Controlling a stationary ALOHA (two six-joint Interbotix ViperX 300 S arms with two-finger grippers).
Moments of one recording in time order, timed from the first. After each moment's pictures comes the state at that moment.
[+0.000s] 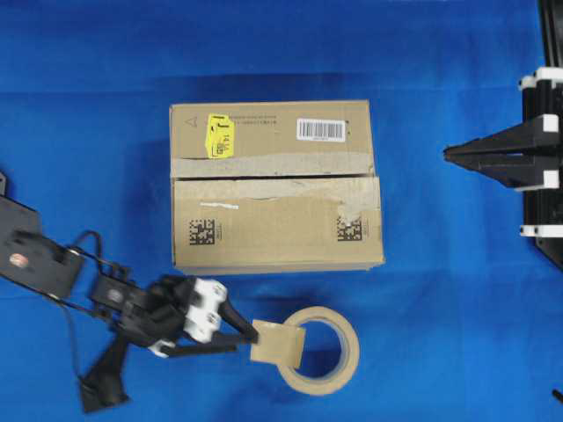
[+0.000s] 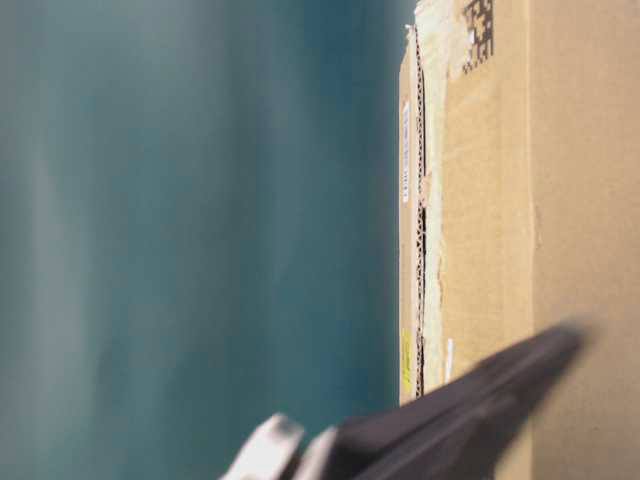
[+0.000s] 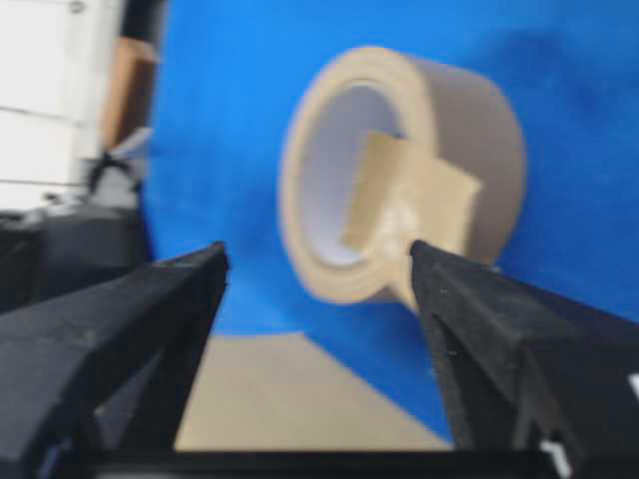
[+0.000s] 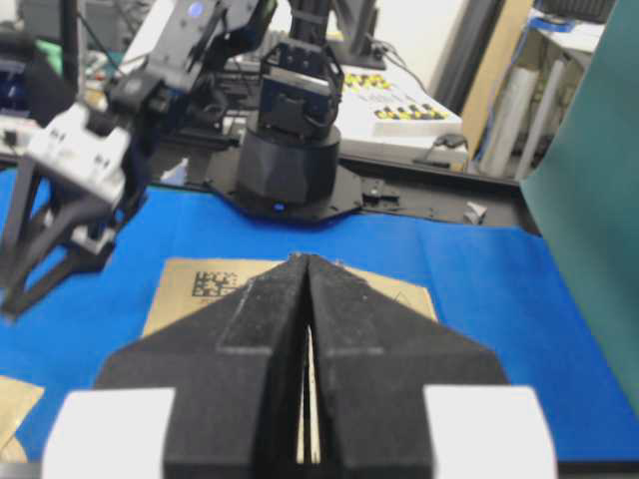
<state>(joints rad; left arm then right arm) -0.38 0.07 0.75 -0.02 -0.42 1.25 0.00 -0.93 1.15 0.00 -0.29 -0.01</state>
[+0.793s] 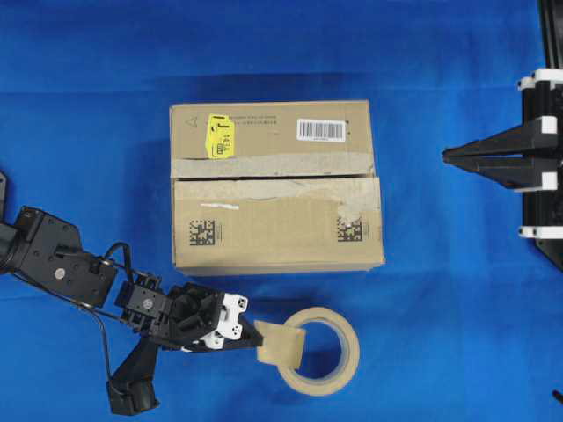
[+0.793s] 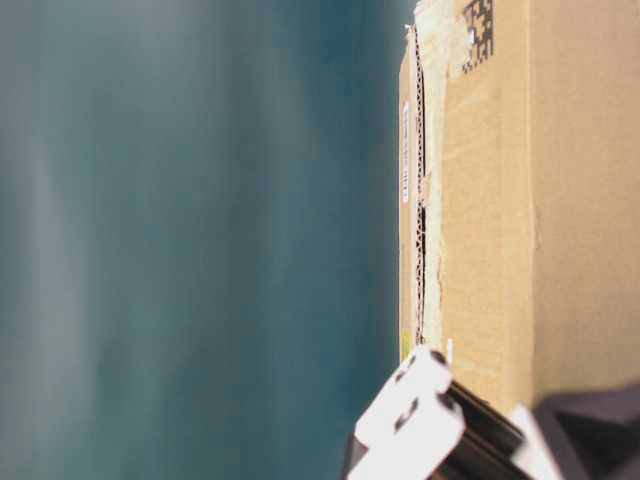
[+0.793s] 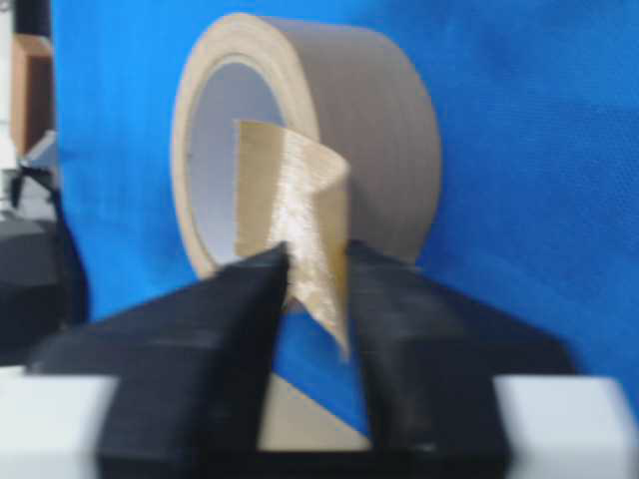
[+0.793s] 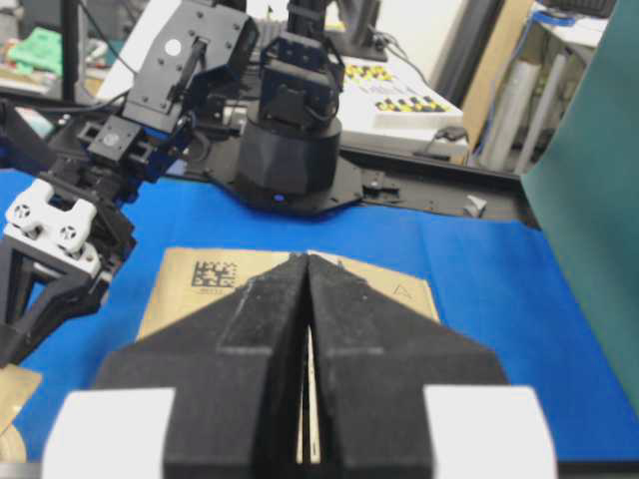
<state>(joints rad) -0.37 0.18 0.69 -0.05 -0.37 1.35 0.00 -0.93 1.15 -0.01 -0.28 -0.01</state>
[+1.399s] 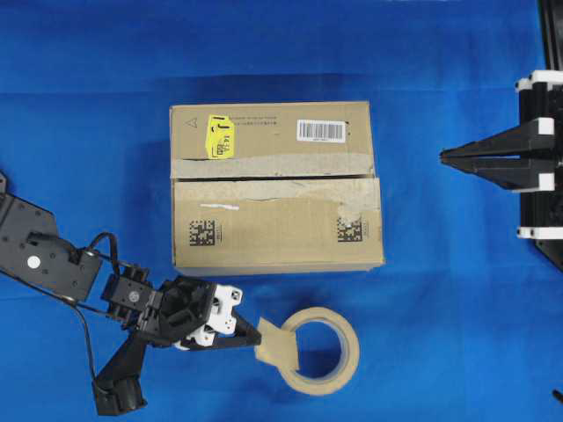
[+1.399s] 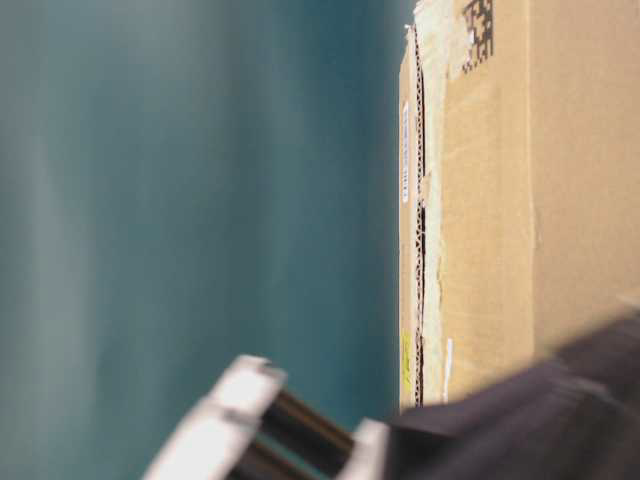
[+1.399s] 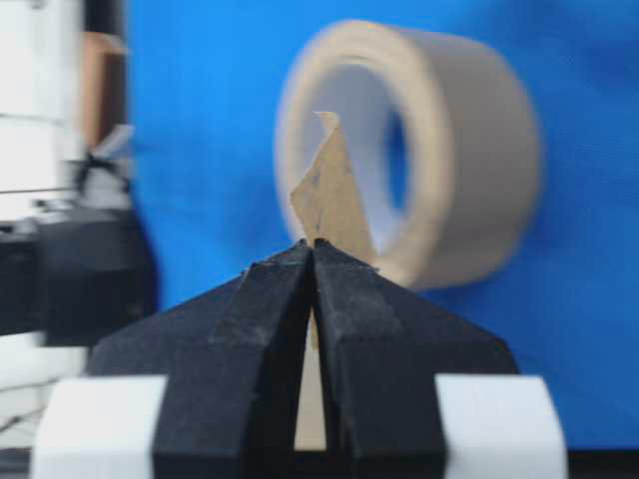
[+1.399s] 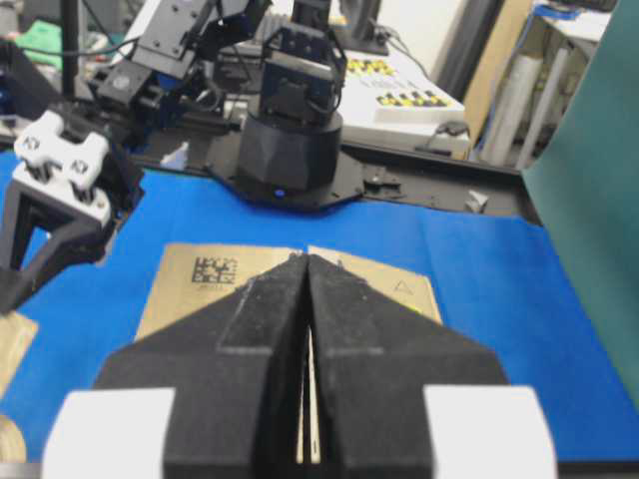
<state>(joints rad) -0.36 0.05 0.68 -0.05 -0.30 1.35 0.00 -0.92 1.14 -0.01 -0.28 -0.01</state>
